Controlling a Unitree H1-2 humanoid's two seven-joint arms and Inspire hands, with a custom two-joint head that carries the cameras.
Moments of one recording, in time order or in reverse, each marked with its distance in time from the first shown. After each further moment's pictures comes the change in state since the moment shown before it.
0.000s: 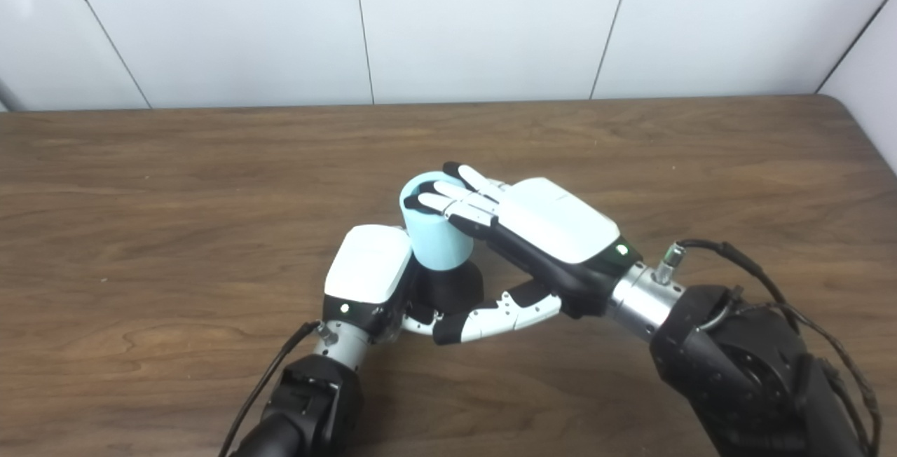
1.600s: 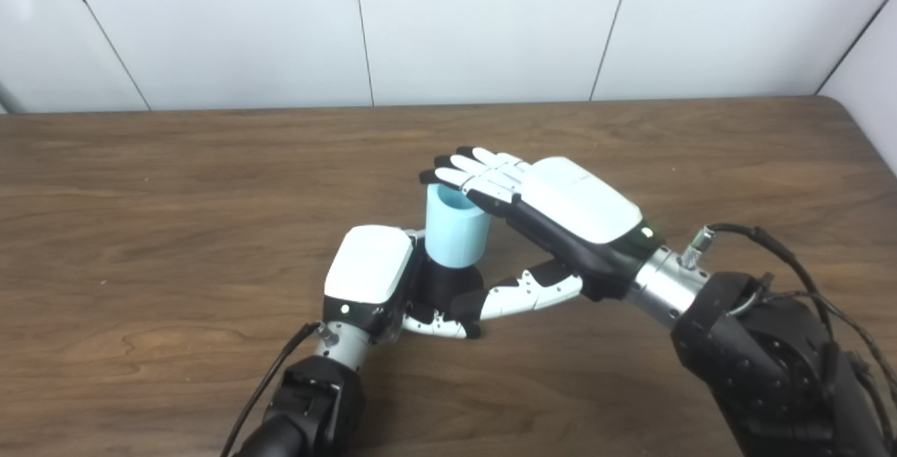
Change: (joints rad) left arm -0.005 -0.004 -0.005 0.000 0.000 0.022 0.002; right arm -0.011 -0.026 -0.079 0.007 0.093 0.009 -0.048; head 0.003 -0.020
